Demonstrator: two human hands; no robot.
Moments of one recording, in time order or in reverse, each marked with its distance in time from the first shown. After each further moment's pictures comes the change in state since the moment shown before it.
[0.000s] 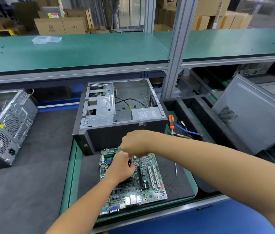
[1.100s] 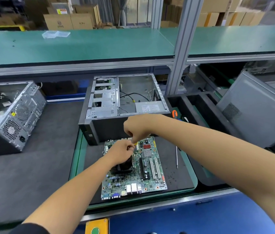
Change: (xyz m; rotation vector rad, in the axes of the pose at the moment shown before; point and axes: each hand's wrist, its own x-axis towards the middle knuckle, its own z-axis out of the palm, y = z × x) left_hand 0.007 0.002 -0.028 0.031 -0.166 -0.103; right_hand -0.003 0.012 -0.011 0.308 0.006 0.175
